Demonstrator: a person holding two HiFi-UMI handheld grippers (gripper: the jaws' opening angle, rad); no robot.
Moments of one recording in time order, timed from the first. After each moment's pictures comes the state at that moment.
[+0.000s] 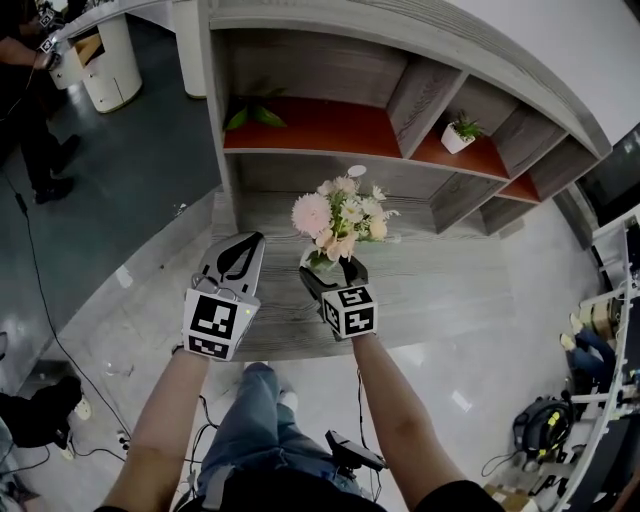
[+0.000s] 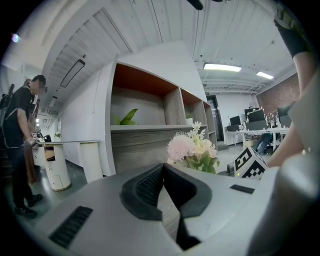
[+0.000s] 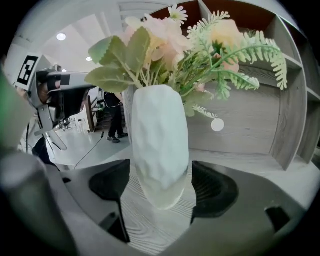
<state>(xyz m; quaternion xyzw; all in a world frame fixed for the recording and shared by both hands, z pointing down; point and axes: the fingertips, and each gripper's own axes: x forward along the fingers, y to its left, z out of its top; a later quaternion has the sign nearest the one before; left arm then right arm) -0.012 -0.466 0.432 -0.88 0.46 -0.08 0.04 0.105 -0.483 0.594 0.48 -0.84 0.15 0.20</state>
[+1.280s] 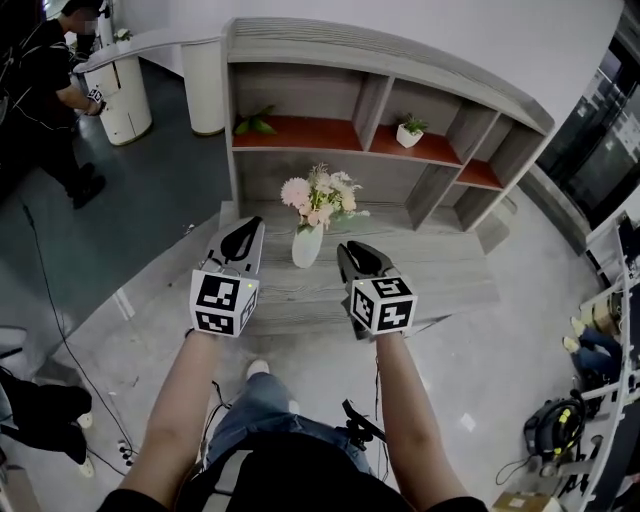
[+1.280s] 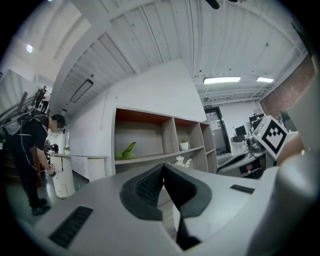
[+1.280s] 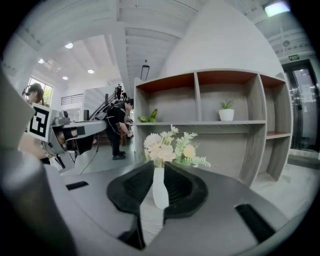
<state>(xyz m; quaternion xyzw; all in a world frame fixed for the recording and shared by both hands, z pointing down) -0.004 -0.369 0.348 -0.87 0.49 -0.01 0.08 0.156 -0.364 0.417 0.53 -0.84 0.09 0.11</state>
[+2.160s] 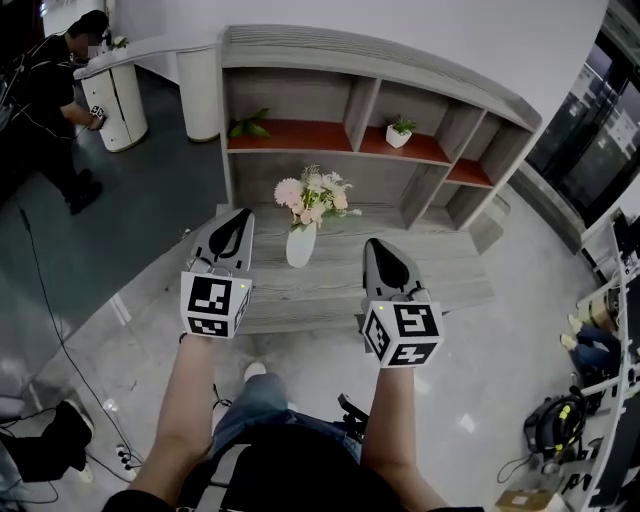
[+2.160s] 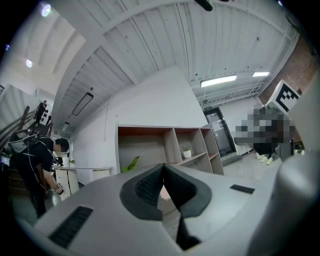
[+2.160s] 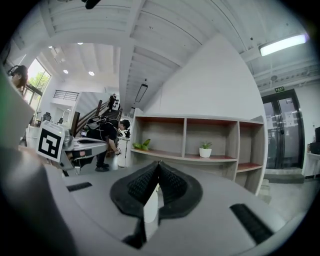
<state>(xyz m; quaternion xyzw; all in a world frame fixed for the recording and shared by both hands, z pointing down) -0.010 -0.347 0.307 -0.85 0.51 0.00 0.13 0.181 -0.293 0.309 0.60 -0.80 -0.02 0.06</state>
